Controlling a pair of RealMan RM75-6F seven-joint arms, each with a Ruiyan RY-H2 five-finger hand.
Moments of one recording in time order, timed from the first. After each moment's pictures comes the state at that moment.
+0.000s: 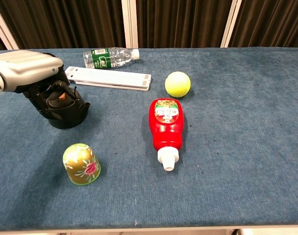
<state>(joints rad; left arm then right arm) -0.69 -1.47 -0.11 -1.74 0.92 1.10 0.76 0.07 -1.05 0.07 -1.64 -1.49 1.49 -0.05</state>
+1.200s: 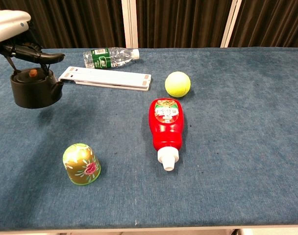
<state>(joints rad) -0.64 -1.43 -0.18 -1.68 1.02 1.23 0.54 0.06 -1.06 0.07 -1.62 -1.50 1.51 -0.02</state>
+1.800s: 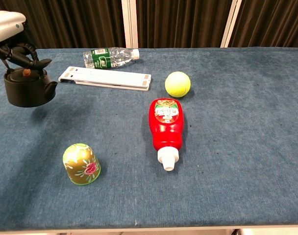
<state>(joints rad) -0.64 -1.44 -0.18 -1.64 1.02 1.23 0.57 0.05 -1.06 0.07 -1.63 -1.51 1.51 -0.02</state>
